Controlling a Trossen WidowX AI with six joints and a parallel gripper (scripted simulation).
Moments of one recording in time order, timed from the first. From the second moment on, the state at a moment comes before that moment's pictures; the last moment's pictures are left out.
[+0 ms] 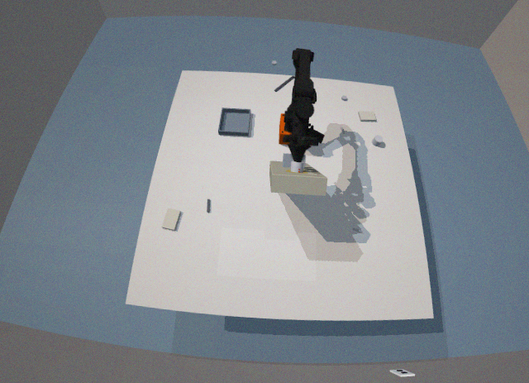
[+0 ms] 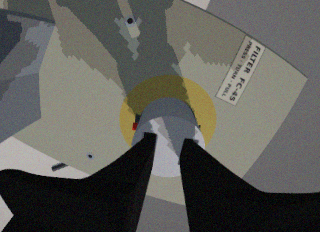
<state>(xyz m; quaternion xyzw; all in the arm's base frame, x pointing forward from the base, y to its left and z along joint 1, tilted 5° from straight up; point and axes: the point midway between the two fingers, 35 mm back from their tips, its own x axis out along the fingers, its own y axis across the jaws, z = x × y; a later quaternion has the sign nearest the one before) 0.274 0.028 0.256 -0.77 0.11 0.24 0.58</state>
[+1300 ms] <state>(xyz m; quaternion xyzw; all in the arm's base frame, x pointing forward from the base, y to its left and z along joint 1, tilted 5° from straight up) 0.216 0.021 0.206 -0.77 0.12 0.24 0.58</state>
